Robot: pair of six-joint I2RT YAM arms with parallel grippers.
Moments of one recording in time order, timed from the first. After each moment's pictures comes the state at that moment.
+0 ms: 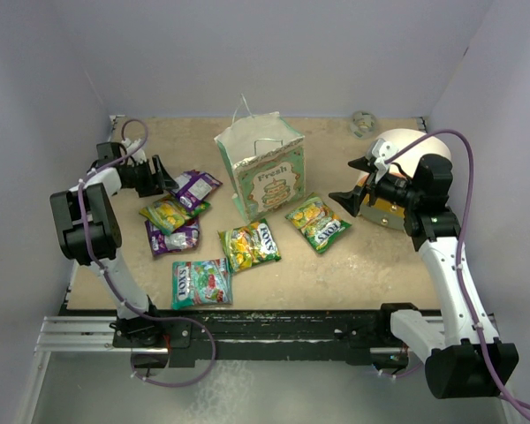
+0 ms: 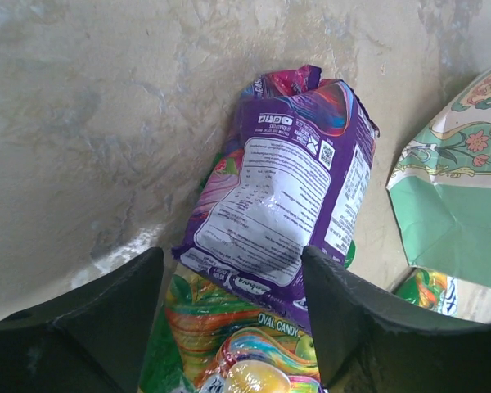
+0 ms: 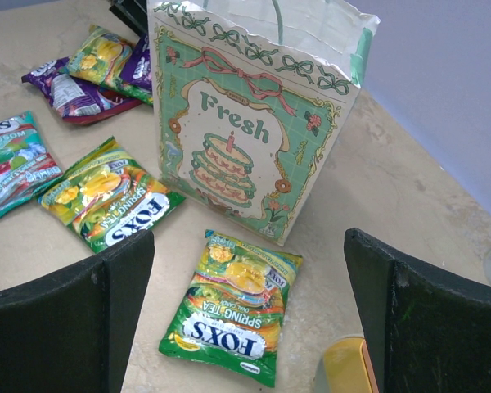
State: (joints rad) left arm 0.29 1.92 1.25 -0.33 0.69 -0.06; right arm 0.02 0.98 0.94 -0.21 -0.91 -0.35
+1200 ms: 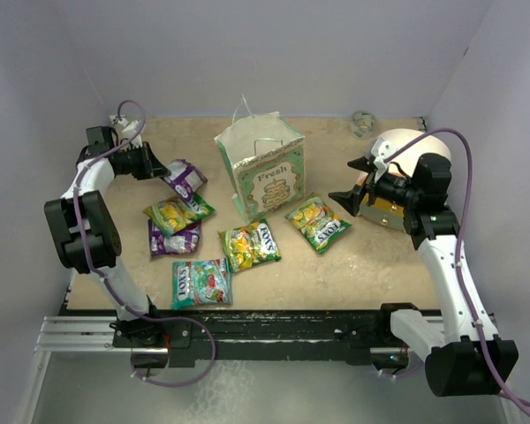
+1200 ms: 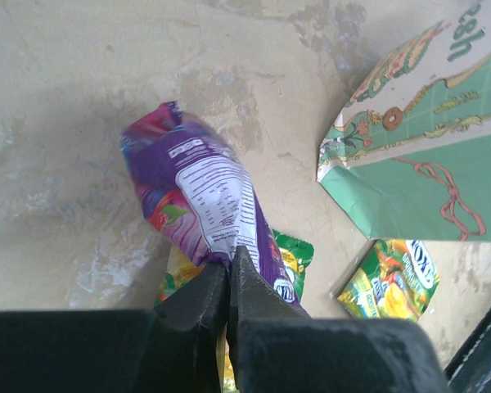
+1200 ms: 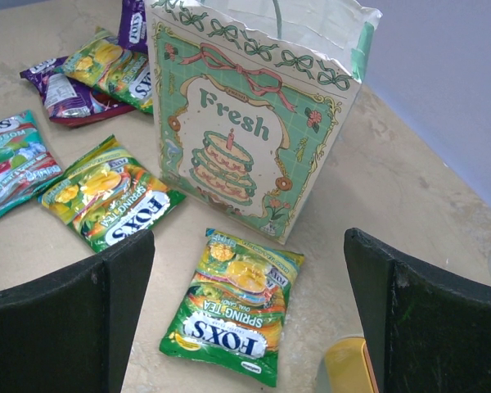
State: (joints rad) left arm 0.29 1.81 1.39 -0.48 0.83 0.11; right arm 0.02 0.99 0.94 -0.21 -0.91 -0.35
